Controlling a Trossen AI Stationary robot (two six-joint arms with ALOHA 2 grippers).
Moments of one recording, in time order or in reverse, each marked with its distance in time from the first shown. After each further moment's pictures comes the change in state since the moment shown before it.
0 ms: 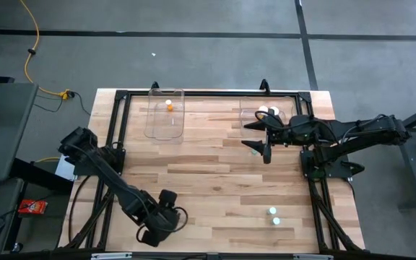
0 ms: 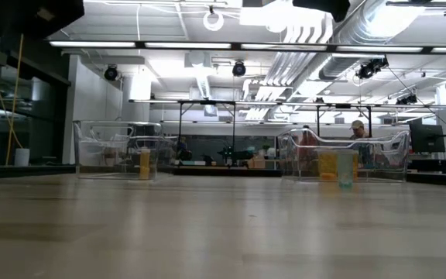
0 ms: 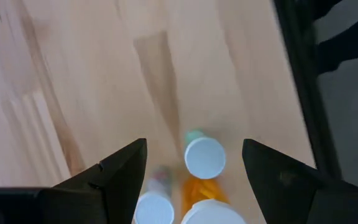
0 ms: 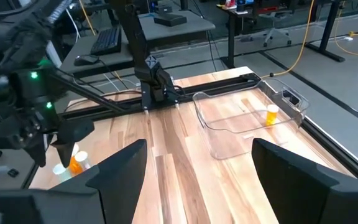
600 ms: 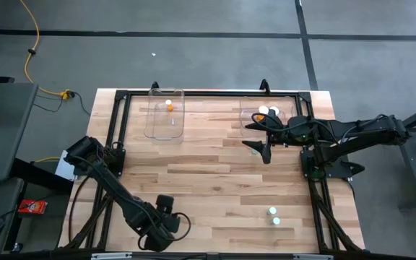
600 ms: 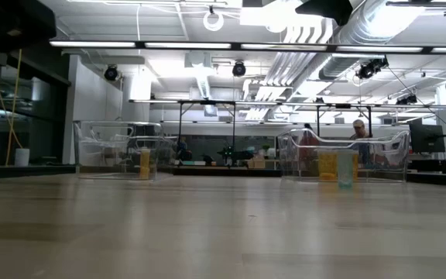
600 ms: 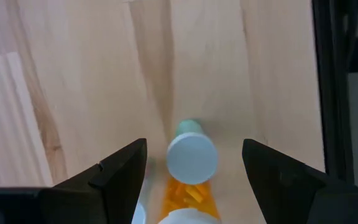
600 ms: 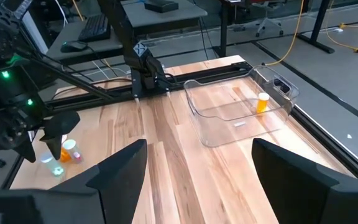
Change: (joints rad) left arm -0.047 0.109 0.055 -0.055 -0.042 -0.168; right arm 0.000 0.000 0.000 -0.053 0.027 0.000
